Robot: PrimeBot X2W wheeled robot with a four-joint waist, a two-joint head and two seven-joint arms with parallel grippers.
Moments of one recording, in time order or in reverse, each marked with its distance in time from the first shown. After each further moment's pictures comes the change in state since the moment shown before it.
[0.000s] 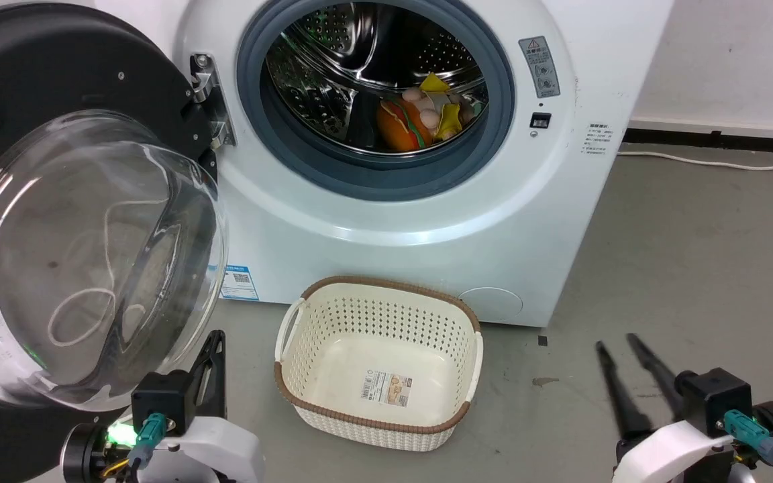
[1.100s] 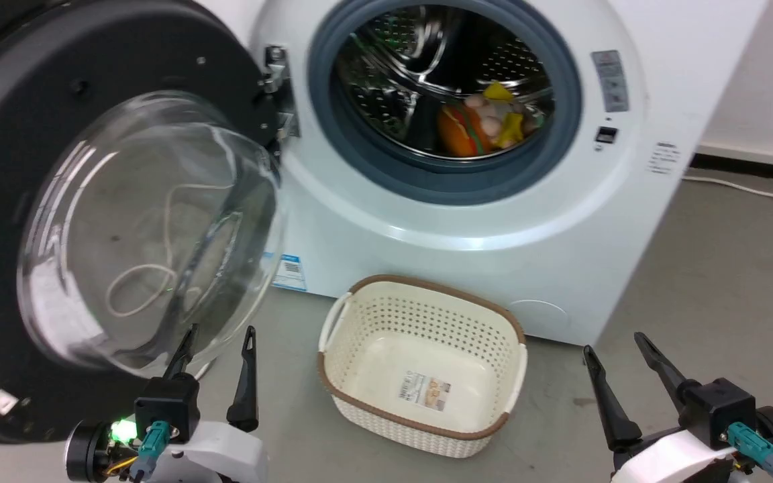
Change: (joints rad) left arm 0.002 0.011 -0.024 -0.003 0.000 0.000 -0.062; right arm 0.016 0.000 0.011 -0.001 0.015 0.000 -0.060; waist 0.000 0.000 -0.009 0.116
